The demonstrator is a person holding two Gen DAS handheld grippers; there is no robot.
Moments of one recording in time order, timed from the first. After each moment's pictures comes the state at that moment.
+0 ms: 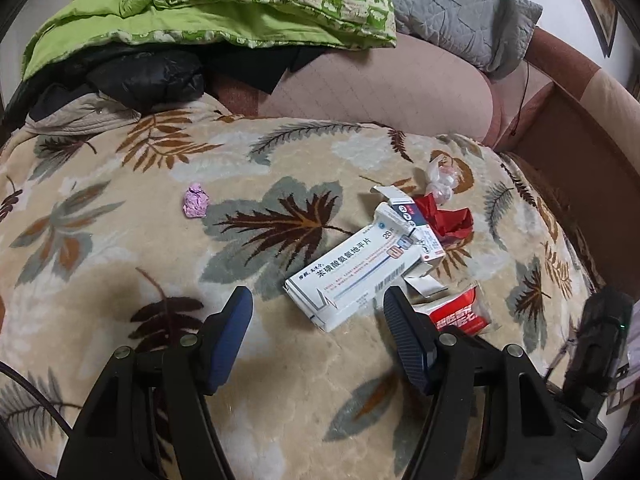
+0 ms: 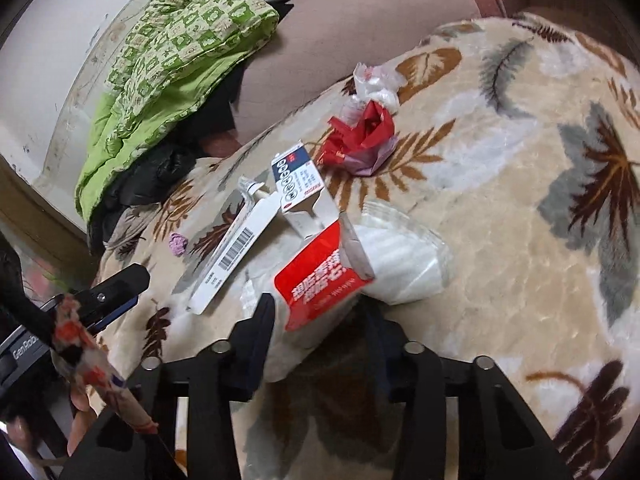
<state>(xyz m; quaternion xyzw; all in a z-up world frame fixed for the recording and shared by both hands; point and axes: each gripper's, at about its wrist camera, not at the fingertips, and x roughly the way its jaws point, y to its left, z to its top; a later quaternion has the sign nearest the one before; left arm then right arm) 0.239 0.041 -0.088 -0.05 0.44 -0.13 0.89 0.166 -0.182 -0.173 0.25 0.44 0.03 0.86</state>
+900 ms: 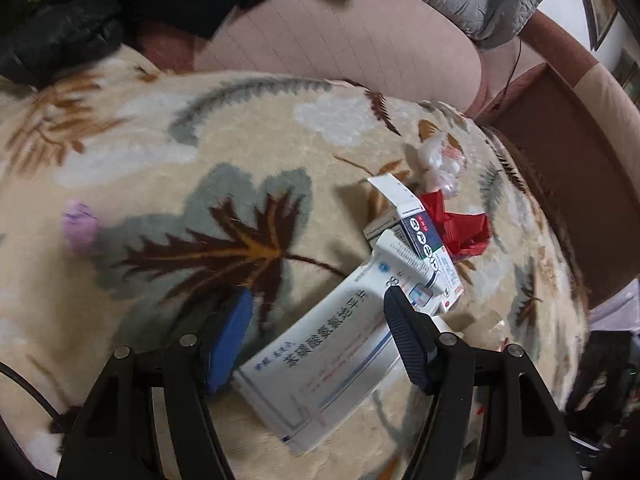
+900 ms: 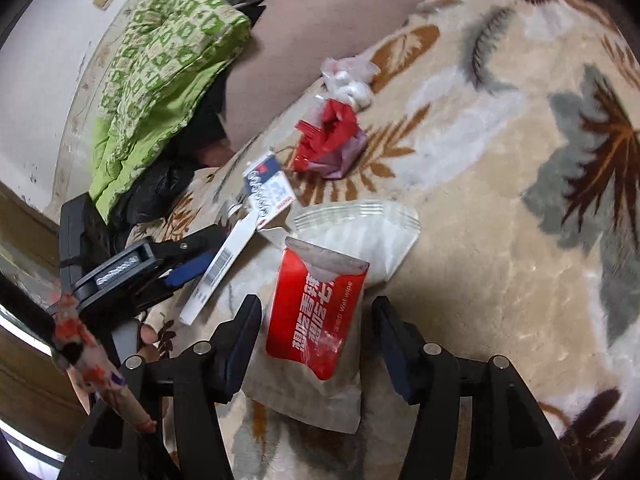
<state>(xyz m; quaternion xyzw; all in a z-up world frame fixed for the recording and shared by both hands) 0.330 0.013 -0.142 -0.09 0.51 -0.24 0.82 0.172 -0.218 -0.192 0.32 0.44 0.05 0.84</state>
